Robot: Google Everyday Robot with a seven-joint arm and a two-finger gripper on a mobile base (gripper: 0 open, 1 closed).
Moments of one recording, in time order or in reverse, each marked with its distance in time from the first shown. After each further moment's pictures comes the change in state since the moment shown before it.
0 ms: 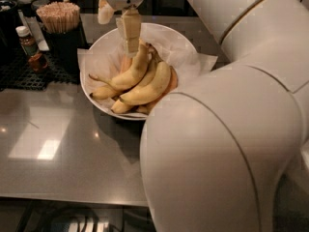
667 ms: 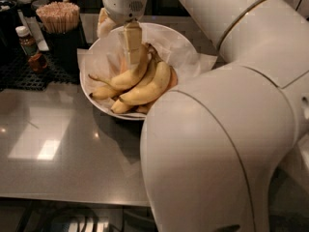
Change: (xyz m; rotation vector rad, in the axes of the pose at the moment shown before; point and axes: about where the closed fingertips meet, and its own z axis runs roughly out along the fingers) arm -0.007 0.012 0.029 -0.075 -0.086 -0.050
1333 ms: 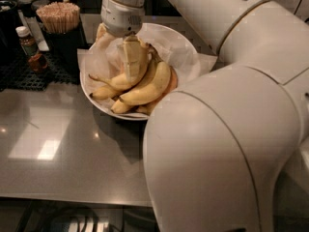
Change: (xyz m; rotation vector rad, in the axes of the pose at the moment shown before) arm -0.009 0.019 0.027 -0.080 -0.059 -0.022
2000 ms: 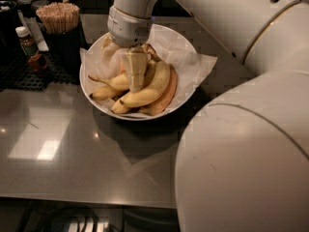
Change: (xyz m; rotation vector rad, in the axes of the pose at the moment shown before) arm -0.004 0.032 0.011 -0.008 -0.024 0.038
